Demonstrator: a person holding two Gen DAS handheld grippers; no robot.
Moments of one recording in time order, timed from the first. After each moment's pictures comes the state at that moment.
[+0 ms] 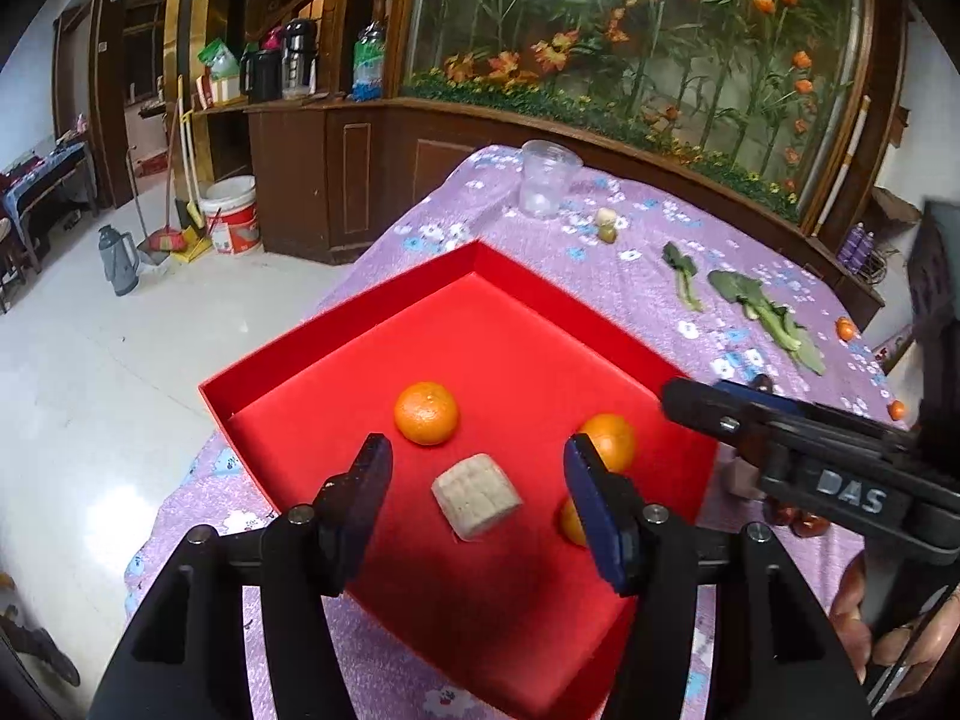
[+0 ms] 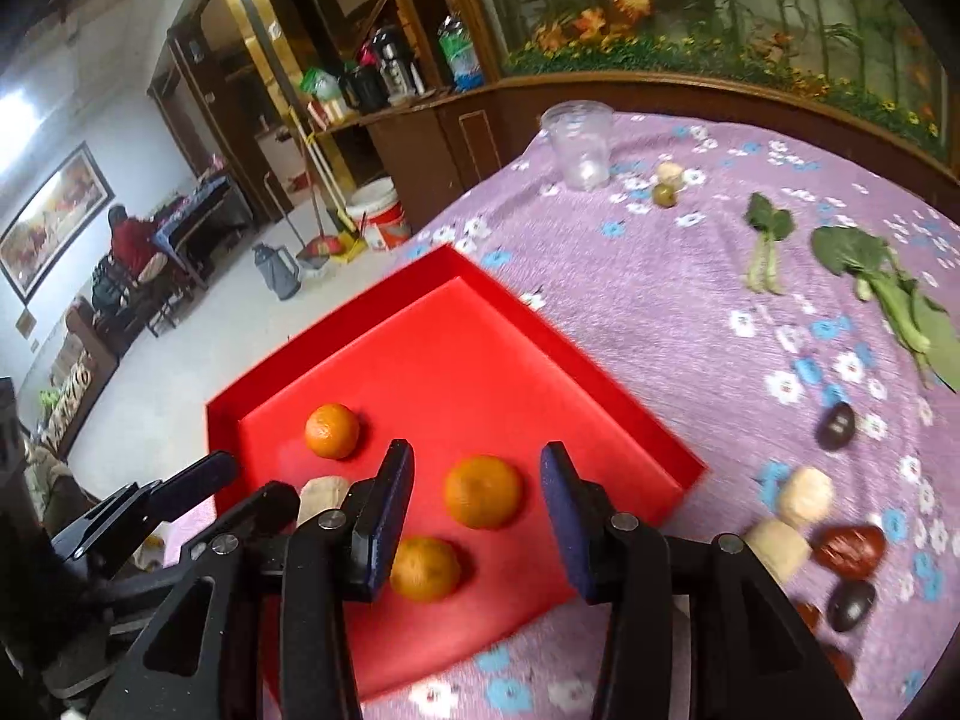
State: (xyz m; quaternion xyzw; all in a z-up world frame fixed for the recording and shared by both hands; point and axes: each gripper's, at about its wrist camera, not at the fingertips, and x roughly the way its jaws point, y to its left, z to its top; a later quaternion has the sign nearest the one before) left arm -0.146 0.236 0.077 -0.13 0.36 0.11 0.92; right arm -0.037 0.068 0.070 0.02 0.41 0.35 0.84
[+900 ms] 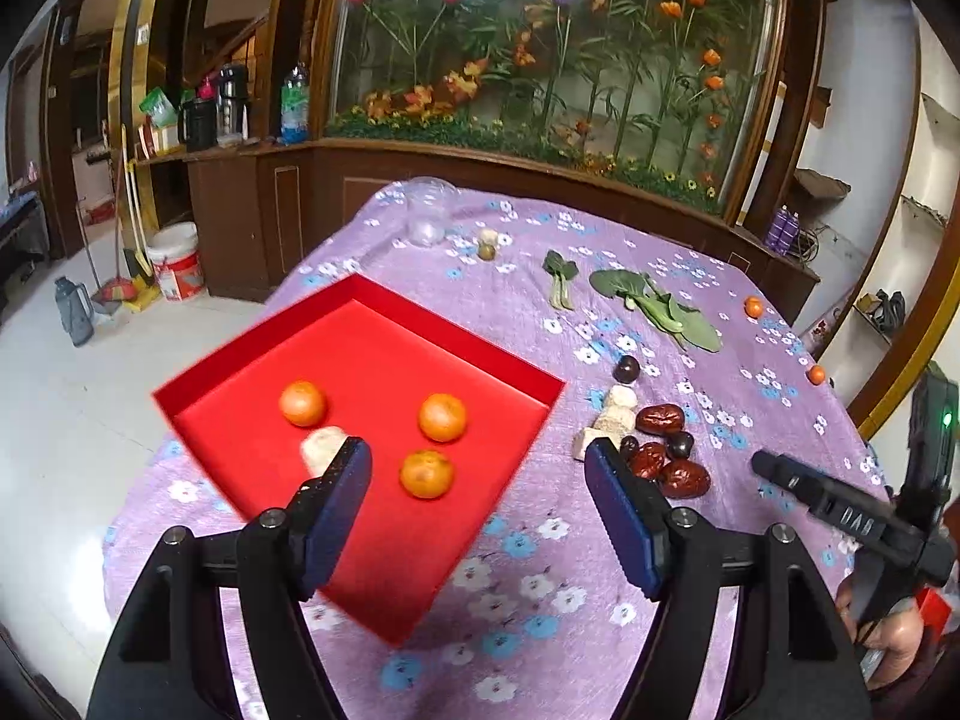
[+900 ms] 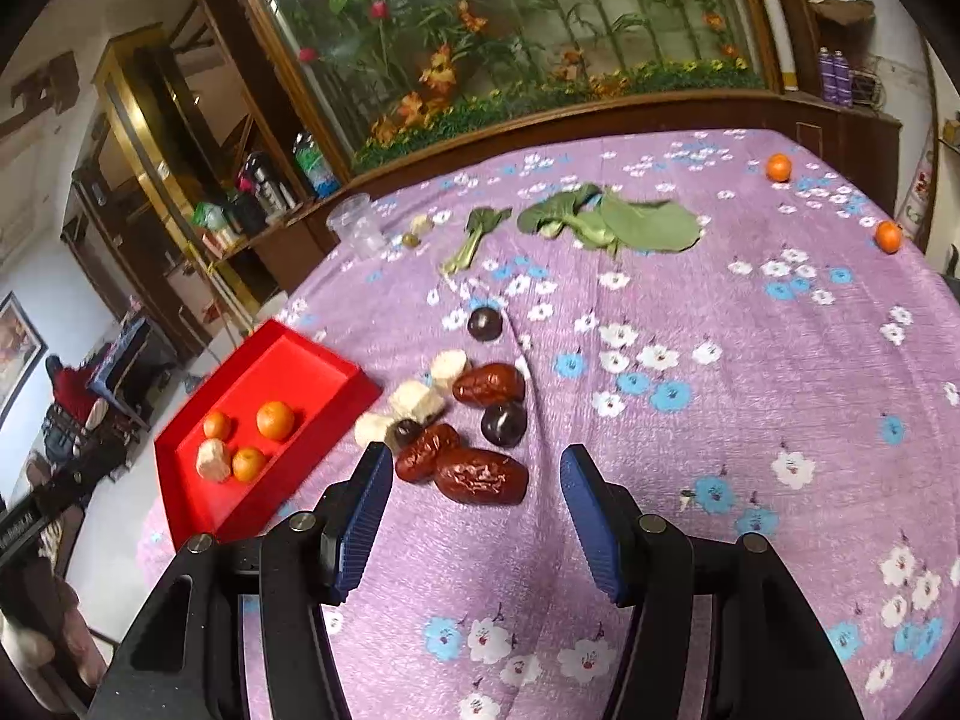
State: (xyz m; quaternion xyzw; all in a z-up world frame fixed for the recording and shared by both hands) left arm -0.179 0.154 0.113 -0.10 0.34 0.04 0.94; right arm -0.091 -0.135 0.047 0.11 0.38 0.23 0.89
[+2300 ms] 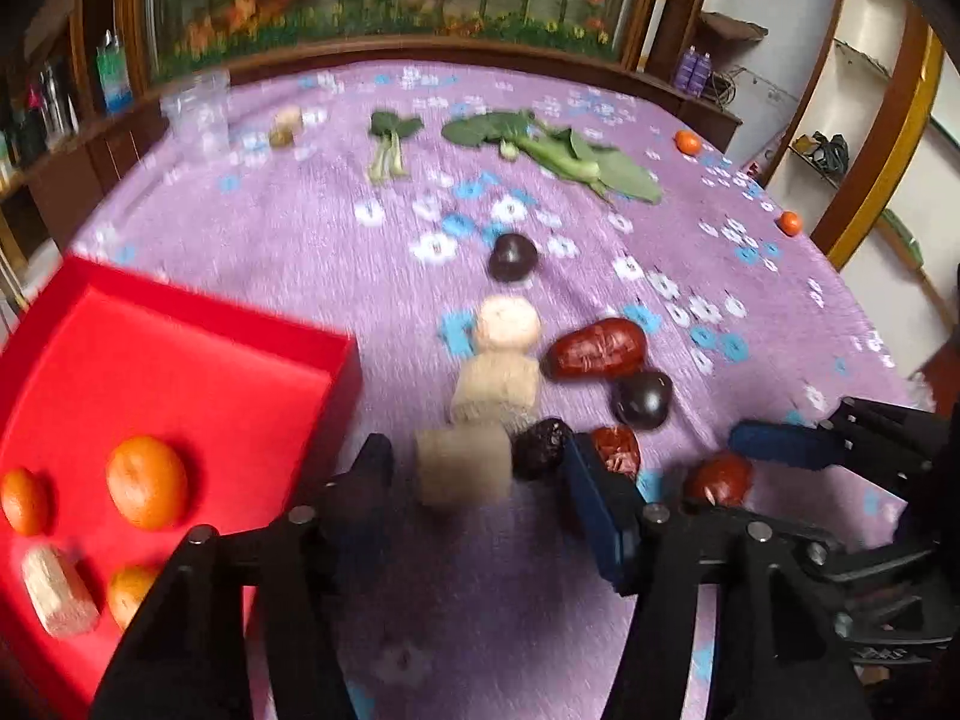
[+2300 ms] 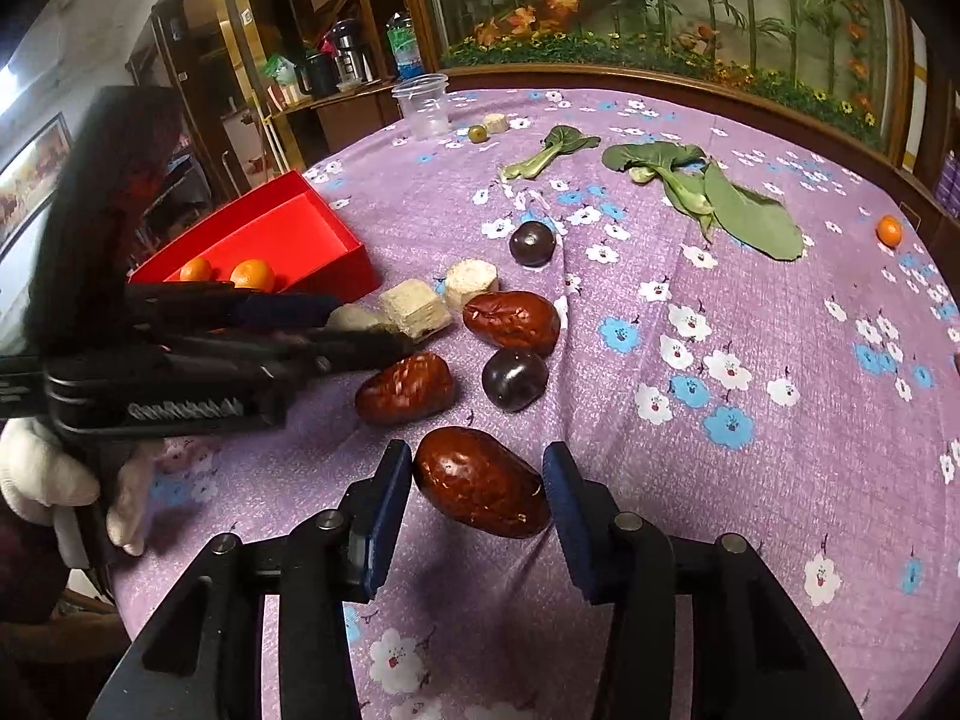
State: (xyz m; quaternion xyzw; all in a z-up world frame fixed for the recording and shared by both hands) left arm -0.040 0.061 0.022 0.00 0.45 -0.11 0.89; right arm -0.061 -0.107 0.012 -0.04 0.42 0.31 0.85
